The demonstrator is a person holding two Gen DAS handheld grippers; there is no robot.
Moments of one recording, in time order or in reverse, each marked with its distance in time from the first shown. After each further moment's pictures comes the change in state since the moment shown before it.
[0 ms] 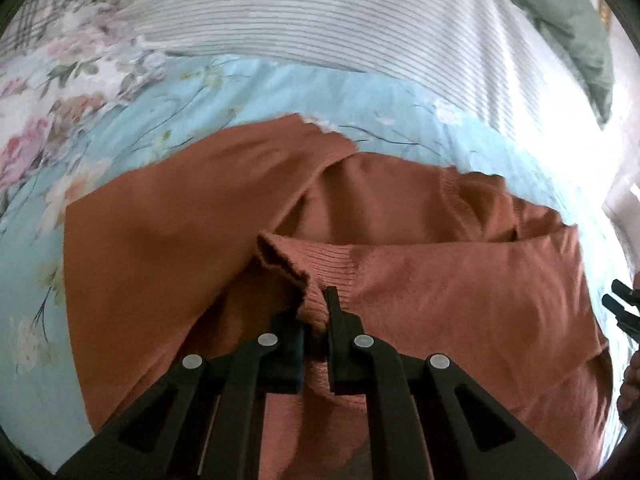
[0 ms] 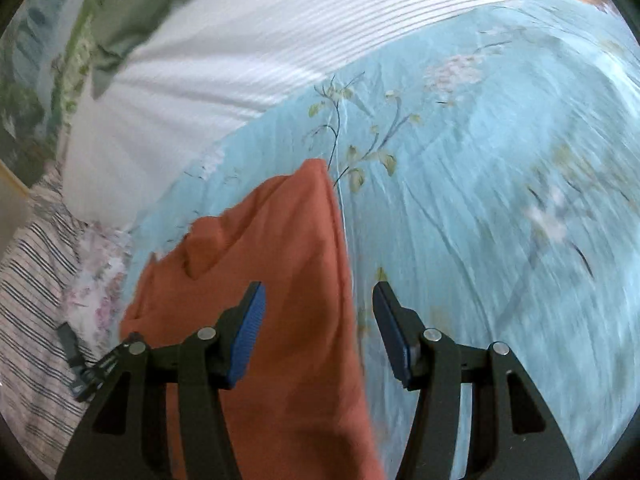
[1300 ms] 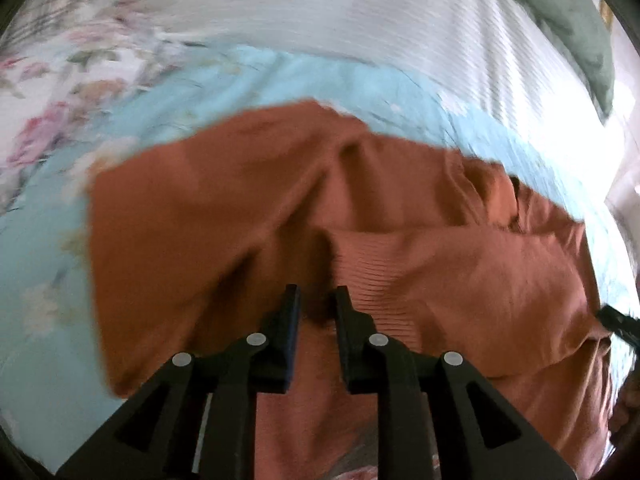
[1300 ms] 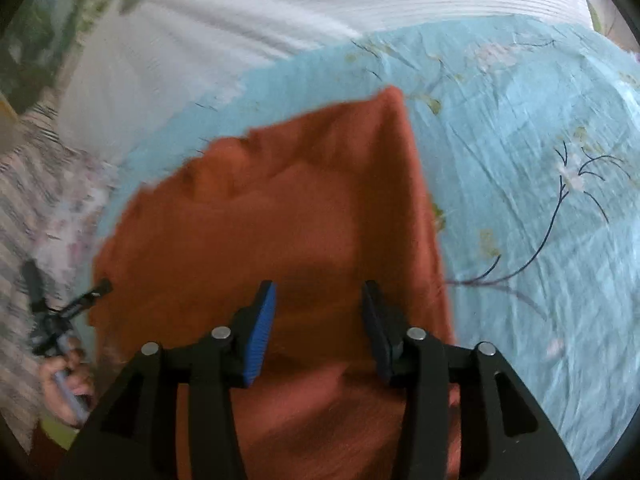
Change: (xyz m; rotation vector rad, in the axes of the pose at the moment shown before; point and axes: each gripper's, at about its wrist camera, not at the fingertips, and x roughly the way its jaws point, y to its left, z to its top) left arm -0.030 0.012 -0.012 -0.009 0.004 0.037; right arm 0.053 0.074 -0.041 -0.227 0.128 0.054
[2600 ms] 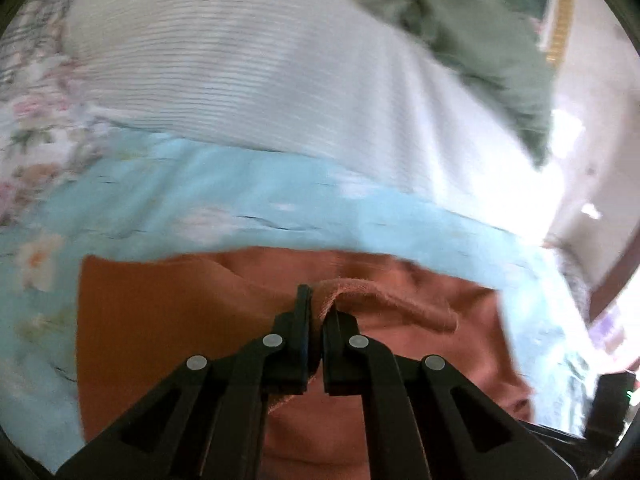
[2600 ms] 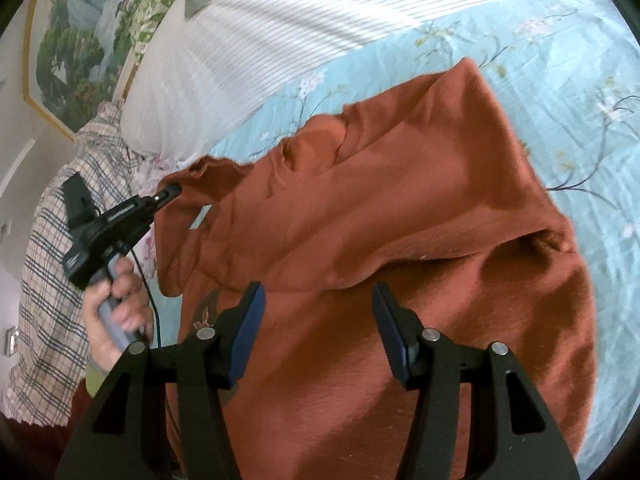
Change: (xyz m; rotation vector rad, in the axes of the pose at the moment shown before) left arm -0.038 -0.084 0.060 0.031 -0.153 -0.278; right arm 0.048 0.074 -0.060 0.077 -0.008 0.189
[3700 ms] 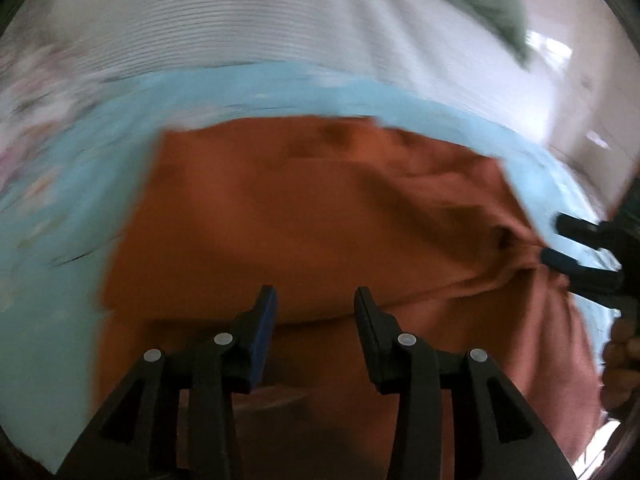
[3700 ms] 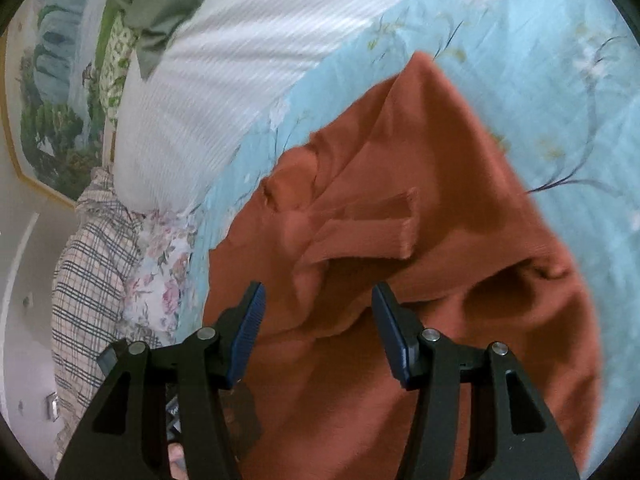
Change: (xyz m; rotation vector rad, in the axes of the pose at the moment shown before) left arm -0.020 0.010 -0.115 0.121 0.164 0.166; right arm 0.039 -0.007 0.006 0.215 -0.006 0.073
